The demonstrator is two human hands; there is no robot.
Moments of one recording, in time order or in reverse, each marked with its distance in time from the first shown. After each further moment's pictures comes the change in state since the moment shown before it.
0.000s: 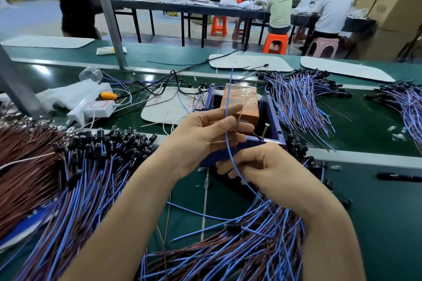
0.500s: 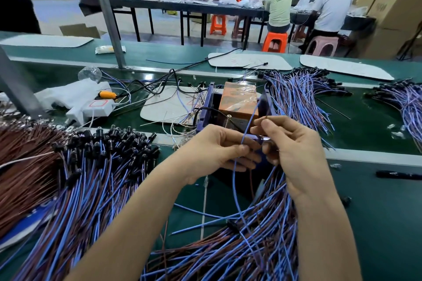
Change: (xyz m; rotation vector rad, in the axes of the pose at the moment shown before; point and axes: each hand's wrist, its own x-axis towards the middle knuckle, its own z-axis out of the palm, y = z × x) left_hand -0.001 -0.015 0.011 0.360 -0.122 -0.129; right_hand 0.015 0.010 -0.004 0.665 0.589 -0.040
